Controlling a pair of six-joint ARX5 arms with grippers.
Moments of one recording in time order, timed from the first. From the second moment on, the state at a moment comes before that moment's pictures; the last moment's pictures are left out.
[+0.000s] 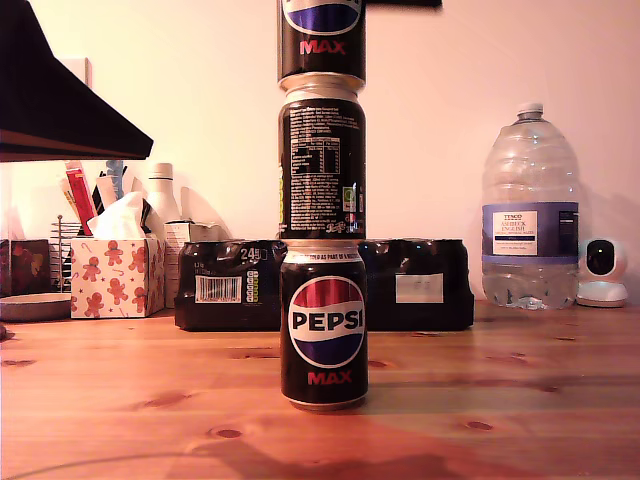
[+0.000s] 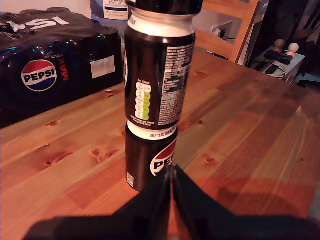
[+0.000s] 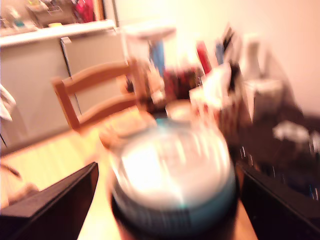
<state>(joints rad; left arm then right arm) -0.60 0.69 0.29 0.11 0.33 -0.07 0.68 1.24 1.01 0.10 -0.25 -0.03</state>
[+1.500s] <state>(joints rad) -0.59 0.60 0.29 0.22 0.24 -0.07 0.59 1.10 1.21 -0.32 0.01 -0.05</state>
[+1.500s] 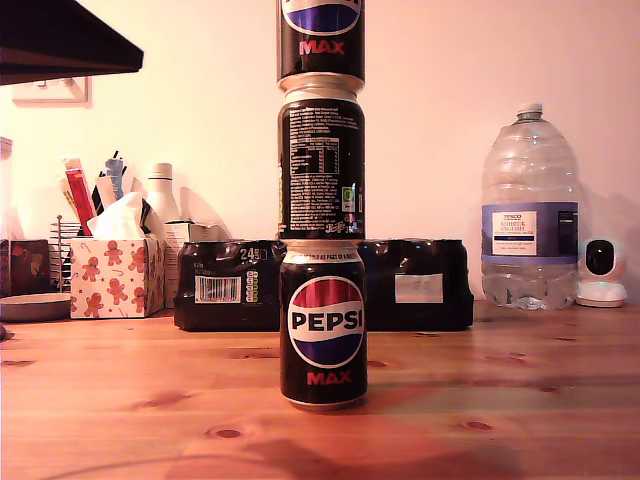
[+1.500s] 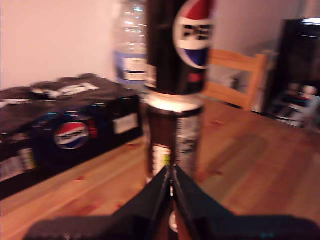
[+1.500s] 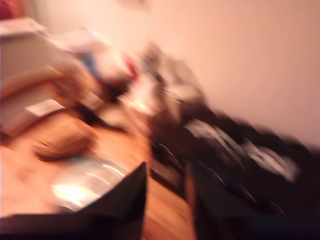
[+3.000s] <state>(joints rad) -0.21 0.59 0.29 0.16 0.20 -0.07 0.23 0.31 0.40 -0.15 -0.04 0.00</state>
